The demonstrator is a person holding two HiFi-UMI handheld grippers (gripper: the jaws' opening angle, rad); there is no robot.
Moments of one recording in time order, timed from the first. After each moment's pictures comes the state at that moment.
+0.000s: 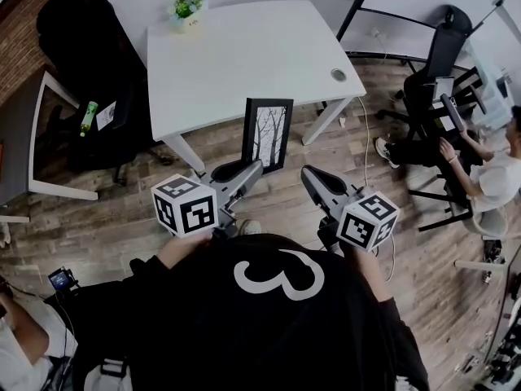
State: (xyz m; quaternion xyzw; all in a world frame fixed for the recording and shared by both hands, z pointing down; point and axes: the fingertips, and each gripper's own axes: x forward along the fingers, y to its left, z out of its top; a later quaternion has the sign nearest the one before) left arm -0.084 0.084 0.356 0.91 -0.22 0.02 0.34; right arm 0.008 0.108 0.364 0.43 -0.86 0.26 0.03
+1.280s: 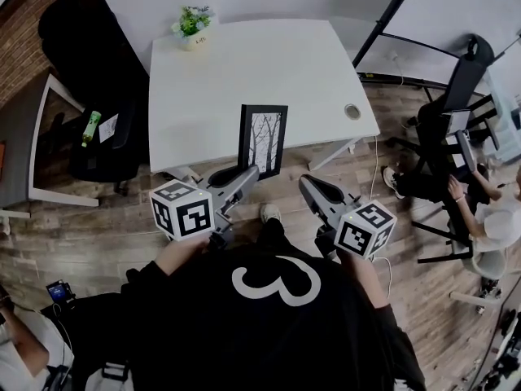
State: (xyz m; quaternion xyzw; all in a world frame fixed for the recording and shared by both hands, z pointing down) left arm -0.073 -0.039 0.369 0.90 -0.26 0.01 0.36; right arm 0.025 -0.015 0.378 0.39 -0.88 0.28 0.03
